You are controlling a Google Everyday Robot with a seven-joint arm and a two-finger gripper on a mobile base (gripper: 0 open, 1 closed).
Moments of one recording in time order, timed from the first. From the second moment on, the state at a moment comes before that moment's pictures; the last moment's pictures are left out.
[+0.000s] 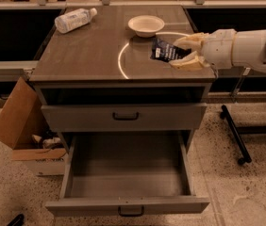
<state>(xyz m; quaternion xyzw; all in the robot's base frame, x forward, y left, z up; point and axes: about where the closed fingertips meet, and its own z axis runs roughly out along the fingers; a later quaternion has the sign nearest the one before) 0.652 -0.146 0.911 -0.59 0.56 0.10 0.57</state>
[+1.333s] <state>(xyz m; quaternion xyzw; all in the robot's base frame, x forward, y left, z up) 0.735 -0.132 0.878 -0.51 0.68 0.16 0.50</state>
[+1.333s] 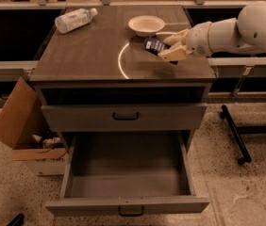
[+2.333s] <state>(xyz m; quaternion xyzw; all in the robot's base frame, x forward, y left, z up) 0.764 -0.125 0.867 -0.49 0.70 0.17 0.49</state>
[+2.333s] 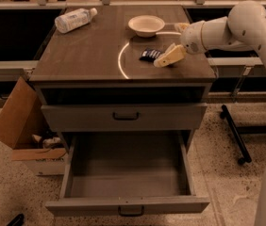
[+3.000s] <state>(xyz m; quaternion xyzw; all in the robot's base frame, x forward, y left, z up) 0.754 -0.146 0.919 -0.49 0.67 0.14 0.54</state>
